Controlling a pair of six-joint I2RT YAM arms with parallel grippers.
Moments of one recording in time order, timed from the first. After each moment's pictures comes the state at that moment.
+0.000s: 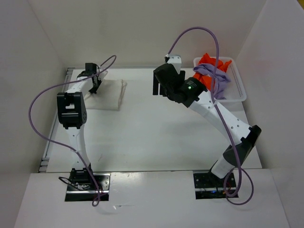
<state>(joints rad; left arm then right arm) 0.06 2.27 1.82 -0.52 -0.18 0.53 0.80 1.60 1.82 -0.93 0.60 0.55</state>
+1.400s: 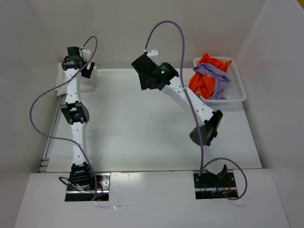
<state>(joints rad) 0.21 2.86 3.11 -1.00 -0.06 0.51 0.81 2.11 2.47 -1.27 0.66 0.46</state>
